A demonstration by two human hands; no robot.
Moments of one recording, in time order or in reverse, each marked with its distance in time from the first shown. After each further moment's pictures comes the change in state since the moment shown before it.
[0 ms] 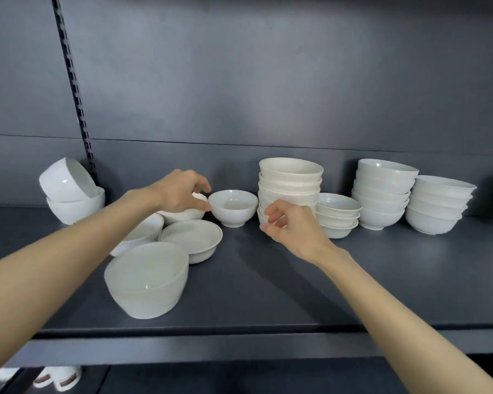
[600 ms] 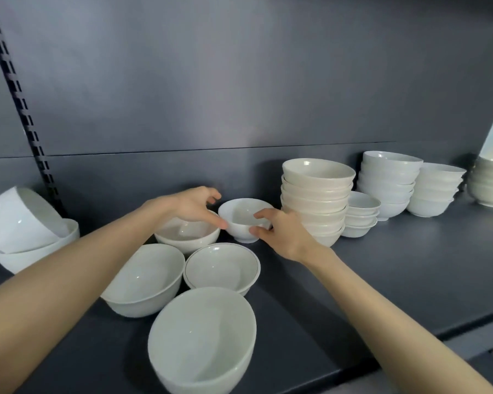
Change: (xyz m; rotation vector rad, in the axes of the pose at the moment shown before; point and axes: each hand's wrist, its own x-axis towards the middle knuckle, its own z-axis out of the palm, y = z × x) left_hand 0.103 -0.083 0.024 -0.181 -0.358 0.143; right_hand 0.074 -0.035 0.080 -0.158 0.021 0.245
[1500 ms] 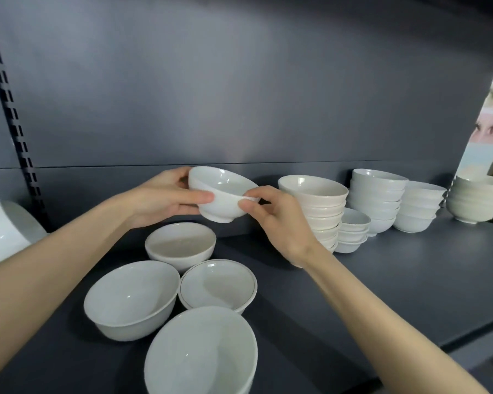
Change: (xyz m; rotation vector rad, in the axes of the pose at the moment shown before) left_hand -0.046 0.003 -0.036 -0.977 0.052 0.306; right_hand -0.006 -0.050 -0.031 0.404 0.297 -0.217
